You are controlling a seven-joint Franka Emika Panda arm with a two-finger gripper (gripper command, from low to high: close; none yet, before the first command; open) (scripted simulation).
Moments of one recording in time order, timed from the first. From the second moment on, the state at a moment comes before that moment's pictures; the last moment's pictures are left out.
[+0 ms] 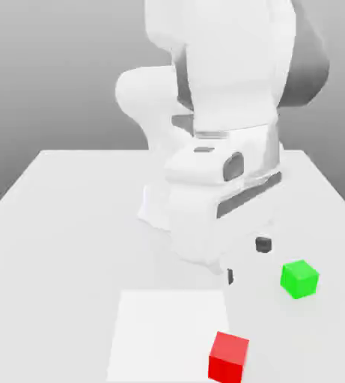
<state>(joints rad) 0.32 0.06 -0.15 -2.41 0.14 2.60 -0.16</state>
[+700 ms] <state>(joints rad) 0.31 0.28 -0.12 -2.43 0.08 2.70 -0.30</state>
